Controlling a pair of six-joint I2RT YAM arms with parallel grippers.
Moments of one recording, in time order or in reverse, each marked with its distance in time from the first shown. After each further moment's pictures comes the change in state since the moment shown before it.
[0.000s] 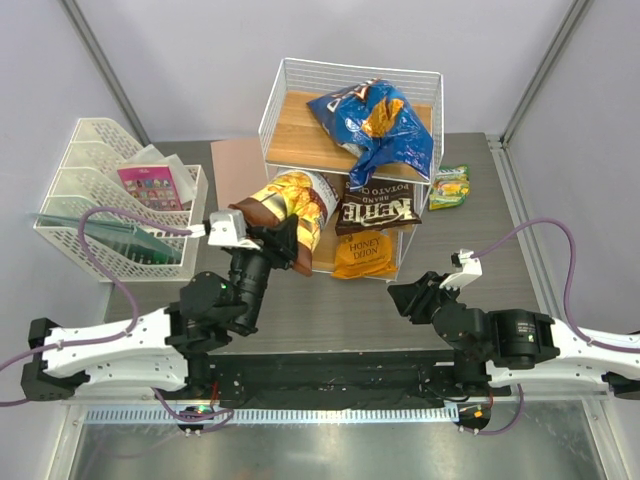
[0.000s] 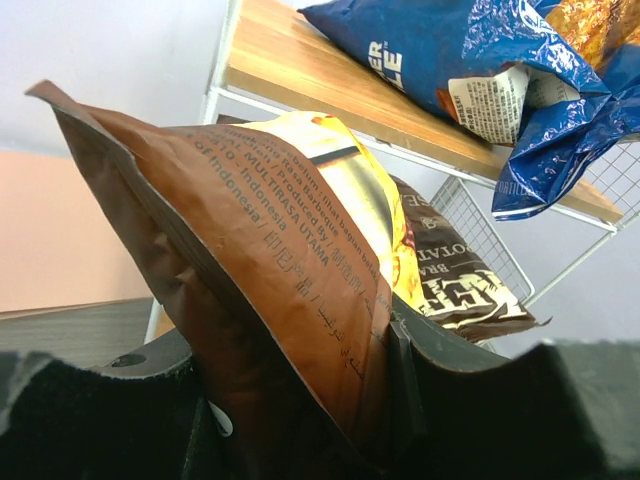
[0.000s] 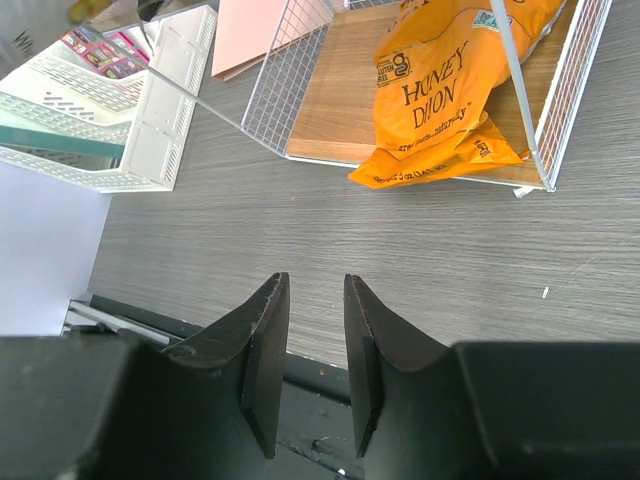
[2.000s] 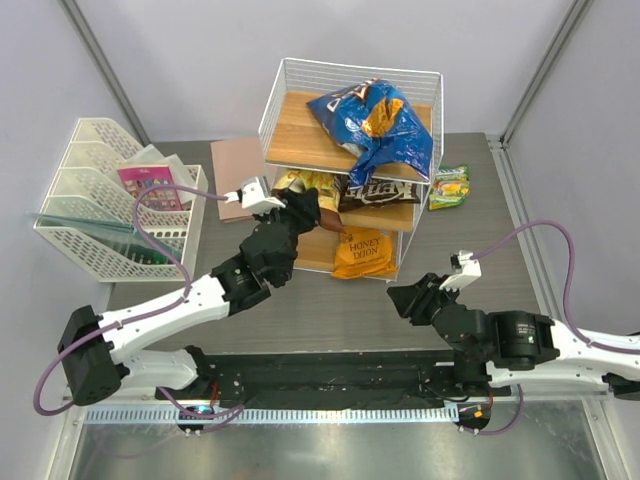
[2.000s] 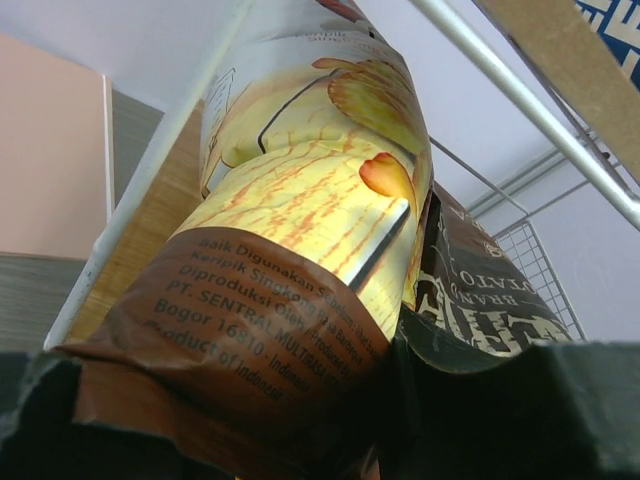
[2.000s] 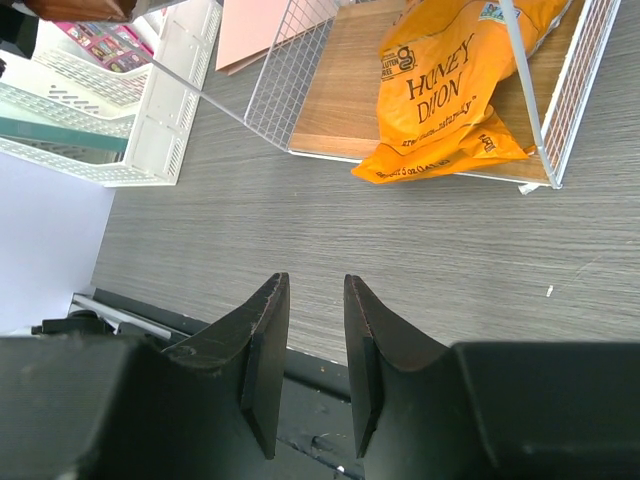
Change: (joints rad) left arm 0.381 0.353 0.056 -0.040 0.225 -0.538; right arm 0.000 -0.018 -0.021 0.018 -0.016 -0.012
